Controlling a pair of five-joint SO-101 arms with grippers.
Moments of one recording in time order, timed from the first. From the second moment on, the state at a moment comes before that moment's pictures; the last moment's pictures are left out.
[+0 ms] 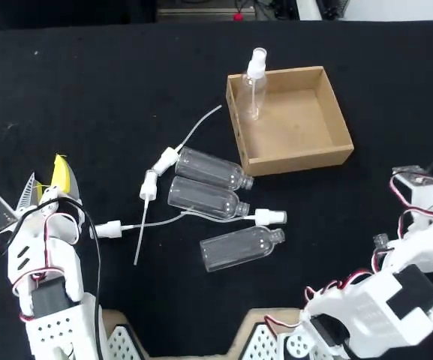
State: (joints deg) left arm -23.5 -103.3 96.1 27.7 20.7; right arm 56.7 5.1 21.1 82.9 70.1
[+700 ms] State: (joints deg) left arm -23.5 -103.3 96.1 27.7 20.7; right arm 45.7 9.7 21.4 70.1 42.1
